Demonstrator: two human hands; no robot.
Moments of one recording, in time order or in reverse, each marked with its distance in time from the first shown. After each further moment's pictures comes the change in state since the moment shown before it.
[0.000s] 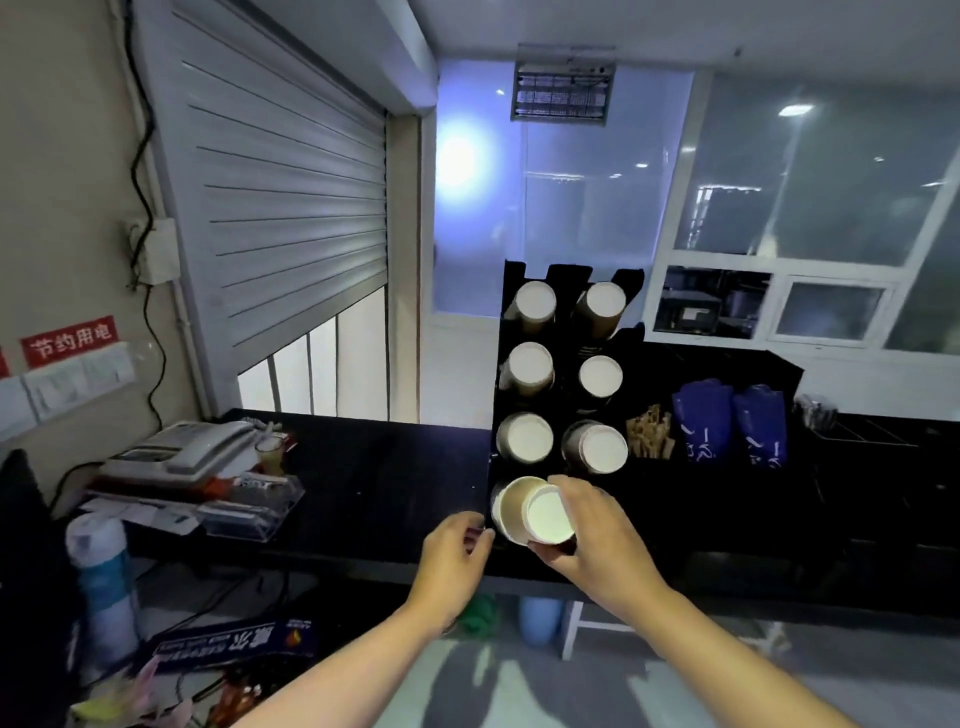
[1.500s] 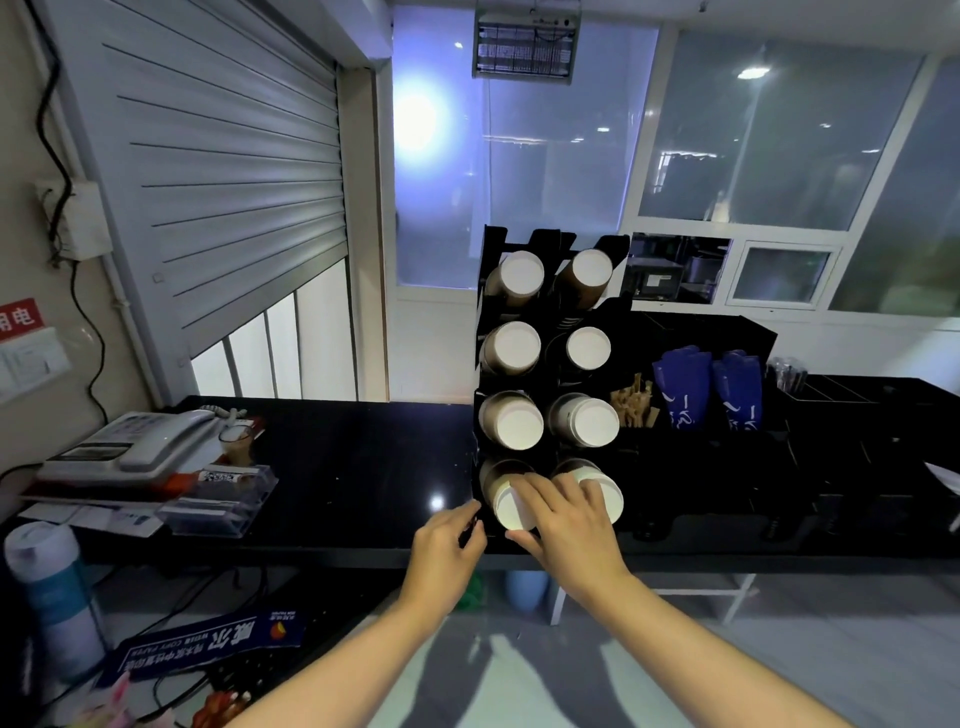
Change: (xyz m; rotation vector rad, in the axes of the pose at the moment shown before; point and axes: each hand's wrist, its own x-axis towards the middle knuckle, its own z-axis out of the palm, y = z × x) left_hand -0.008 -0.006 -0.006 0.052 -0.058 0.102; right_hand -0.005 -0.006 0.048 -0.499 0.016 -0.046
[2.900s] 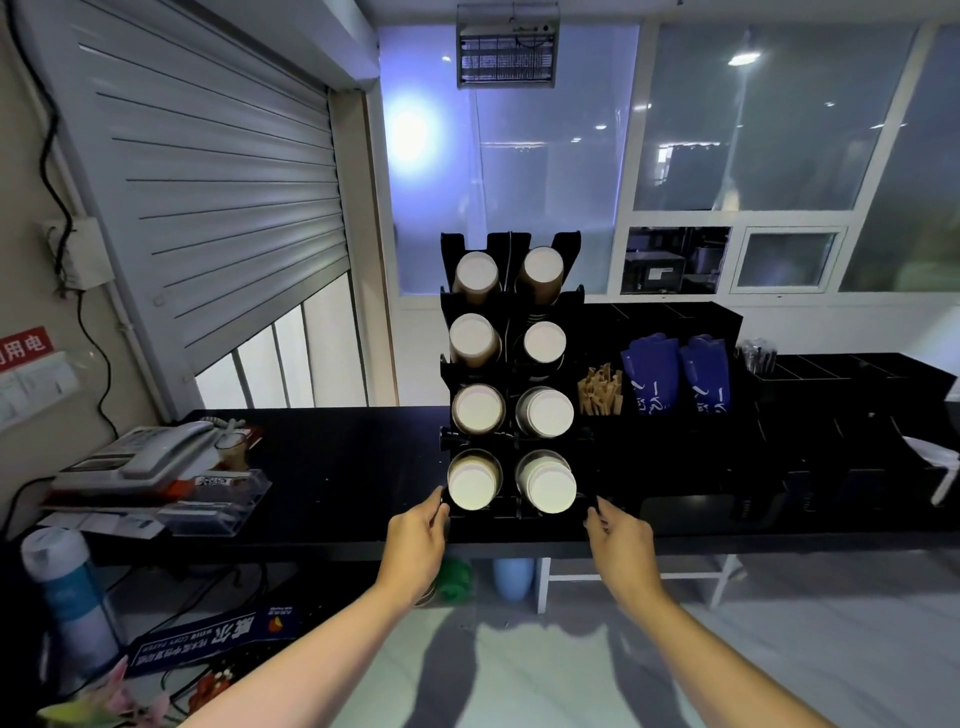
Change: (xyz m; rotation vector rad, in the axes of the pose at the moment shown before) left_hand -0.009 0.044 -0.005 0.087 0.013 -0.095; right_hand -0.076 0.066 0.004 0.881 -0.051 0.911
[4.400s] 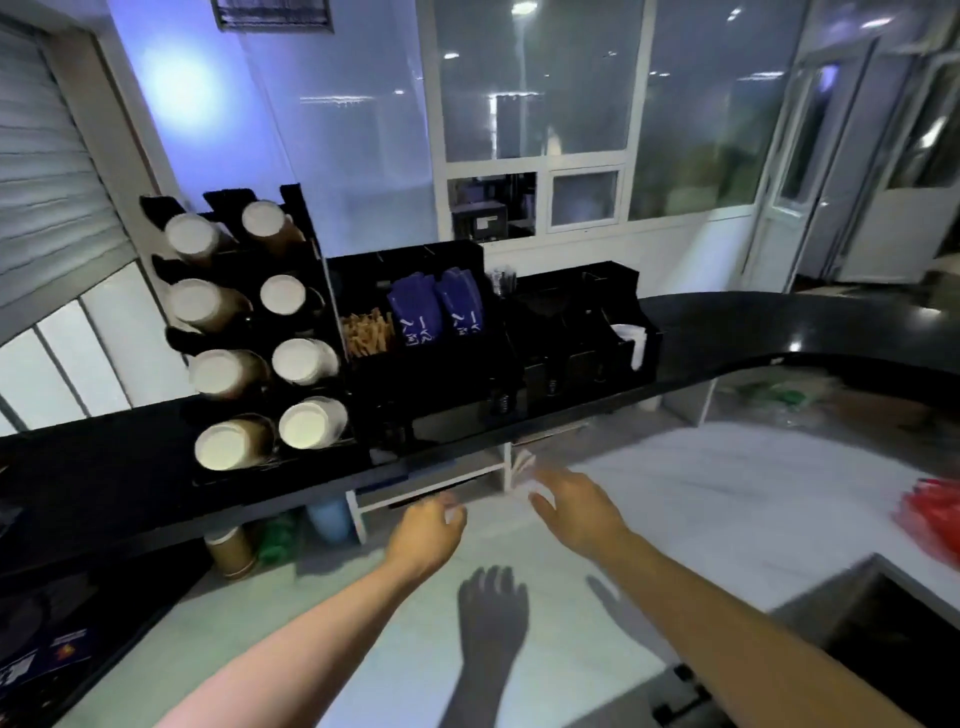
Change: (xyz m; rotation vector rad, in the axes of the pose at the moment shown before) left_hand -0.127 0.157 0.200 0.210 -0.584 0.073; right_hand -0.084 0.120 -0.241 -0.658 -0.208 -0.029
